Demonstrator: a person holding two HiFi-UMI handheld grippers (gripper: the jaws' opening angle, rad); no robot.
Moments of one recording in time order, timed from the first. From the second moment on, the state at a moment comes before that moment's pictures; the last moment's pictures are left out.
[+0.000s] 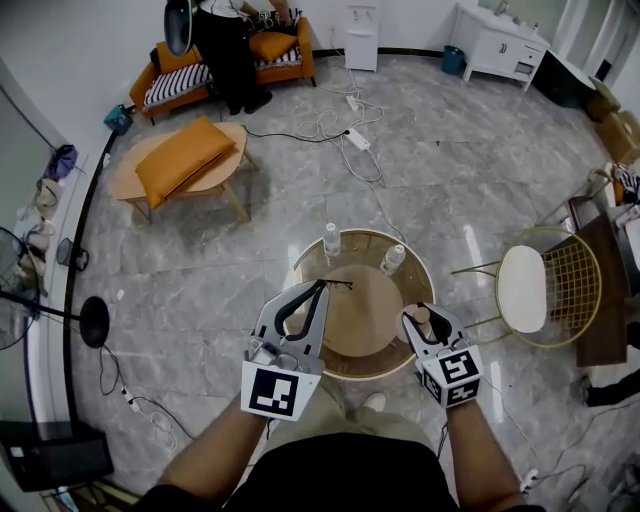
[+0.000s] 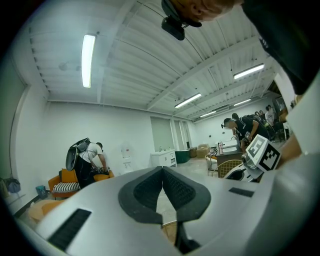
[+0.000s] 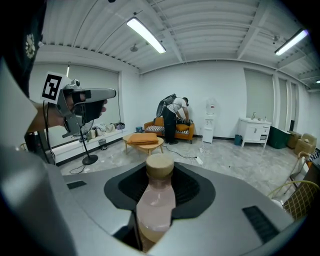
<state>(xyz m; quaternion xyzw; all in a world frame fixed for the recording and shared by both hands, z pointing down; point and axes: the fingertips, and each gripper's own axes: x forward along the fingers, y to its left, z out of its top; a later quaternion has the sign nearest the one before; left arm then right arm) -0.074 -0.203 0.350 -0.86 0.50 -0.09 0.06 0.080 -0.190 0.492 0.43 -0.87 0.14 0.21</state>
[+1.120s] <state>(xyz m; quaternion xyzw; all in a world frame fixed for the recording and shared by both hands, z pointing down) -0.055 -0.229 0.390 -0.87 0.48 -0.11 0.04 0.079 -0.210 0.569 0.42 -0.86 0.17 0.24</state>
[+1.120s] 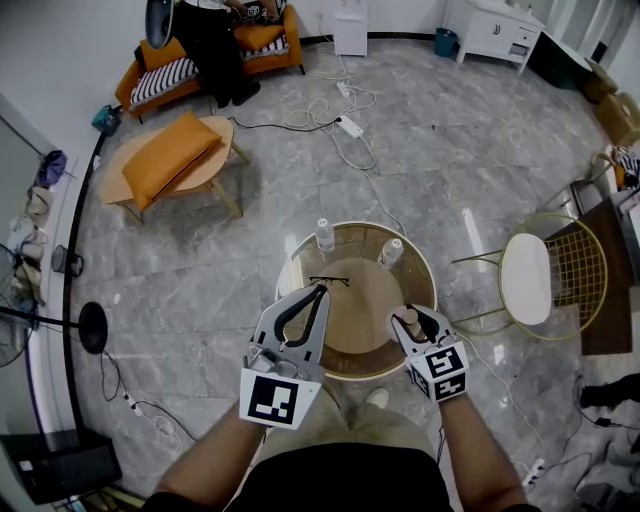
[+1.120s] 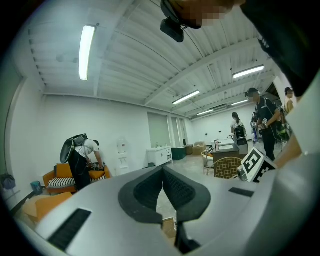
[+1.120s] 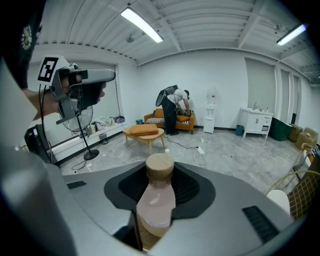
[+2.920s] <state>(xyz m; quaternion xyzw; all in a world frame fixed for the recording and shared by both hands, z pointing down) -0.061 -0.254 0.476 -0.87 0.46 -0.16 0.02 0.082 -0.241 0.746 0.43 -0.83 0.23 0.29</state>
